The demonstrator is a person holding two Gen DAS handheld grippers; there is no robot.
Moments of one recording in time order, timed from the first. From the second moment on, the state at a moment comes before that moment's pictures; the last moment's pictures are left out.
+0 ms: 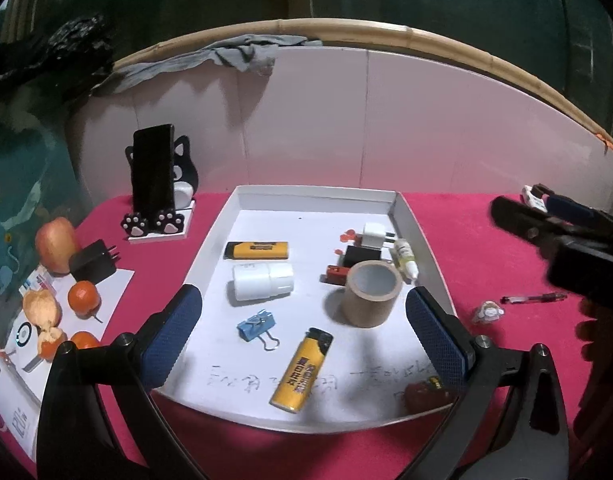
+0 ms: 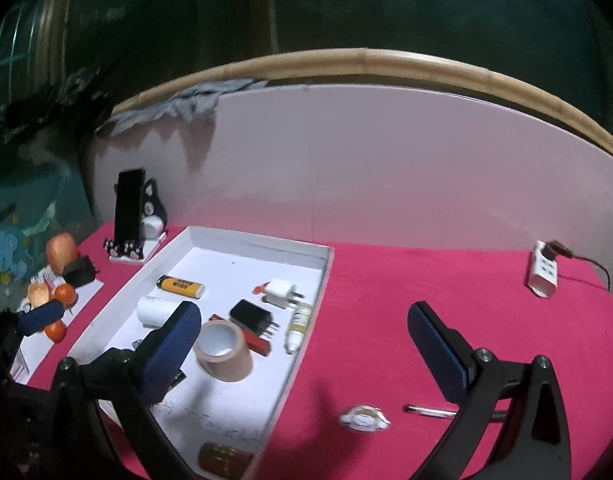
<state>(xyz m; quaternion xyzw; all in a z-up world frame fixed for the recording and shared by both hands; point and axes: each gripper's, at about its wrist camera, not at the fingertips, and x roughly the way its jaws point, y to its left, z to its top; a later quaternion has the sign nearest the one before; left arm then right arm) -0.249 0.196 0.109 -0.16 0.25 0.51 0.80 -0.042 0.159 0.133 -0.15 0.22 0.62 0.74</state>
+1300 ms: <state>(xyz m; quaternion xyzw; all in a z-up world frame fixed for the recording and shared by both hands) -0.048 0.161 0.055 -0.17 0.37 0.31 0.86 0.130 0.018 0.052 -0.03 0.36 0.46 0.81</state>
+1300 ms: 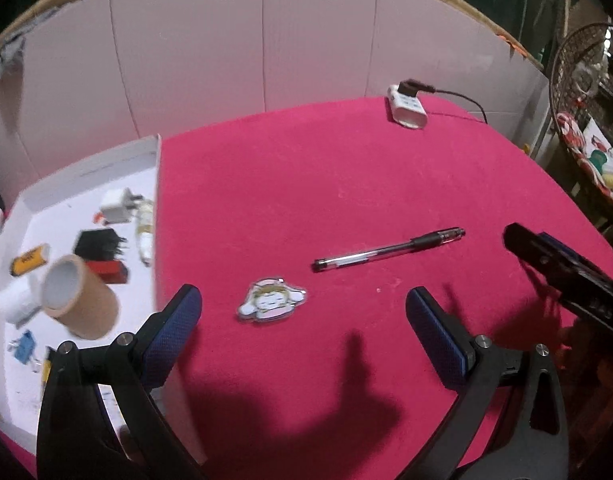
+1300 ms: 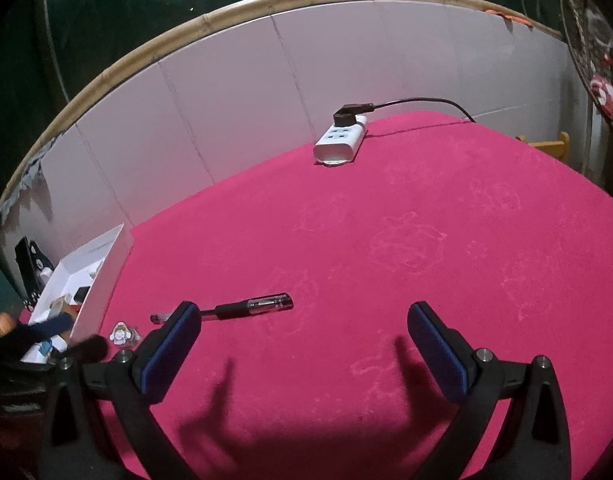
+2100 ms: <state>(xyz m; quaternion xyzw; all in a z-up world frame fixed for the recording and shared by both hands) -0.032 0.166 0.023 -0.16 0.40 0.31 0.85 0.154 0.091 0.070 -0.12 0.36 0.54 0.75</state>
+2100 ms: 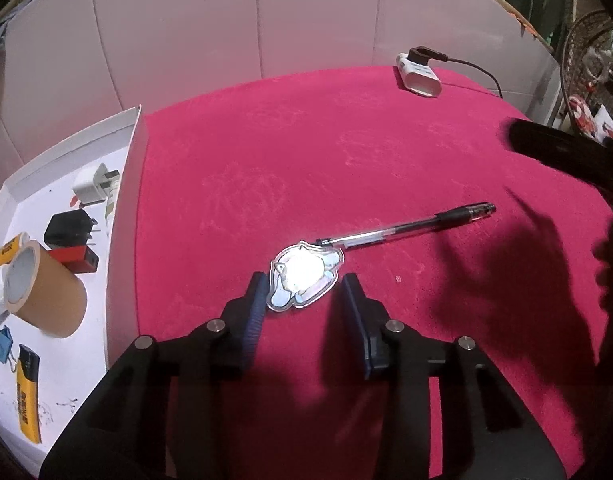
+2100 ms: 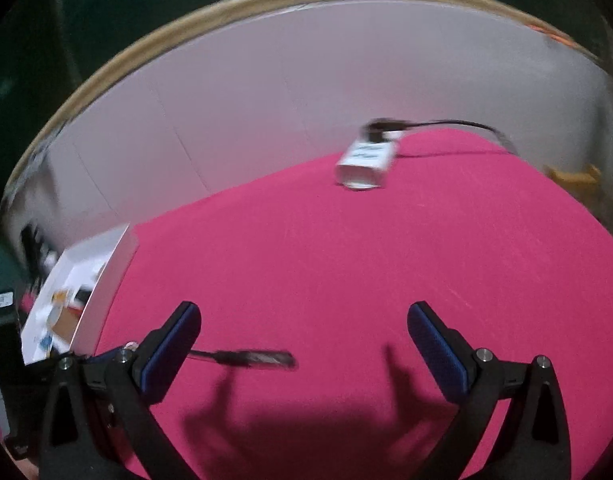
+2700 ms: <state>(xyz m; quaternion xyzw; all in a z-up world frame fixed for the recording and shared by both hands) -0.071 0.159 0.042 -0.19 0.38 0.30 0.85 0.101 0.102 0.039 -0.27 0.36 0.69 0.57</state>
